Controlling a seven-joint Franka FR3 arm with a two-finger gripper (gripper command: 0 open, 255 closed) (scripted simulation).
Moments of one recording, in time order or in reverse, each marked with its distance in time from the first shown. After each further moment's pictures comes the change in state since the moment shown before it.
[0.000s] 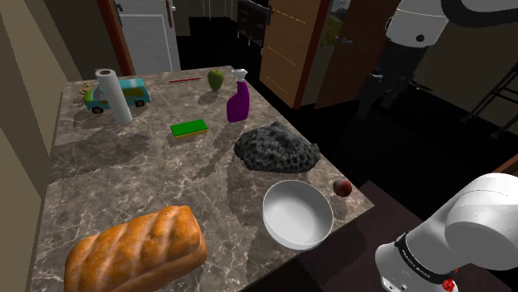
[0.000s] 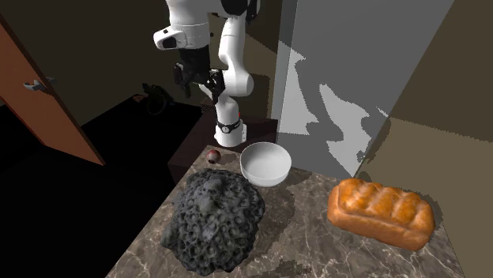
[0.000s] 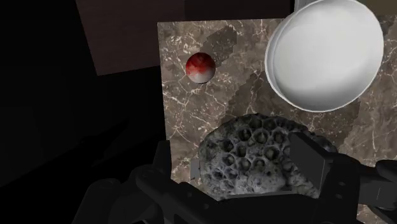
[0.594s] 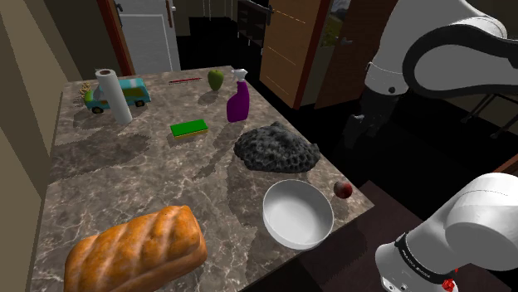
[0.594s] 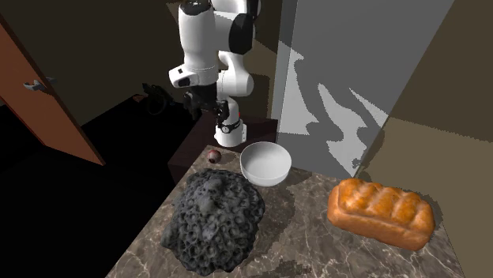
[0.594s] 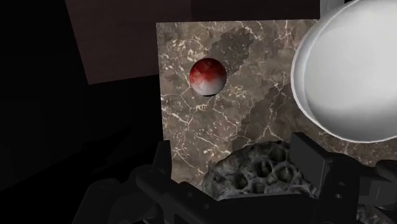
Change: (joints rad) arm 0.011 -0.031 0.039 -0.253 -0.012 0.201 0.020
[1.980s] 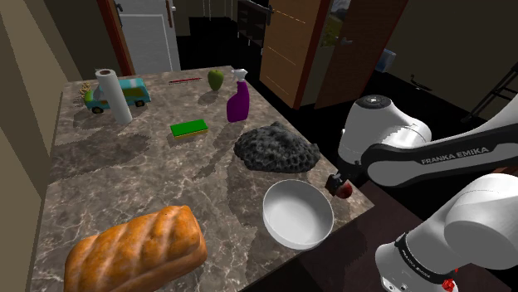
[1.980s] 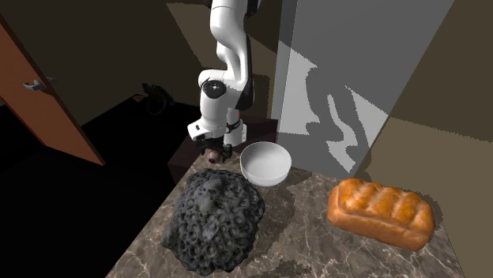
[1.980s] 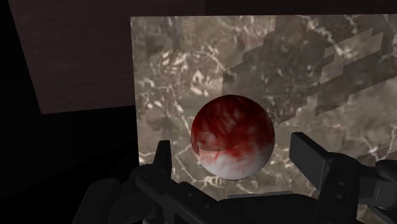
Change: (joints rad) arm -0.025 0.250 0.099 -0.382 -0.055 0.592 0.088
